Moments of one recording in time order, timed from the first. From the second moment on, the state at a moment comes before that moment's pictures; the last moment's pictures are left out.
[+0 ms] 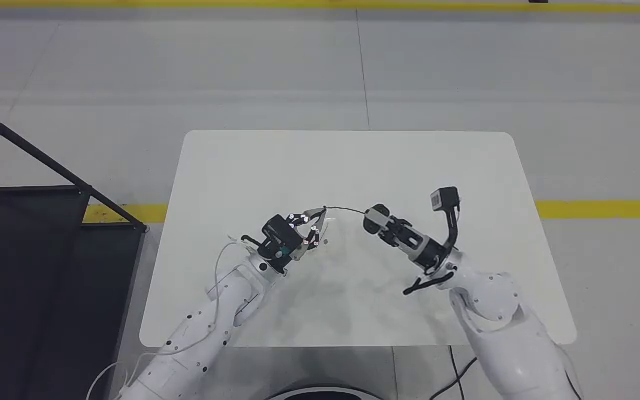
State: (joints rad) left arm 1.17 -1.22 -1.03 -1.42 1.55 -0.18 0.50; right arm -1.22 -1.16 1.24 -1.65 0.20 -0.31 0.59
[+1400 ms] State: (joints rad) left arm 1.20 -1.23 -1.03 -1.44 1.68 -0.07 0.55; right arm -1.19 -1.16 1.21 -1.67 0.01 -0.18 0.63
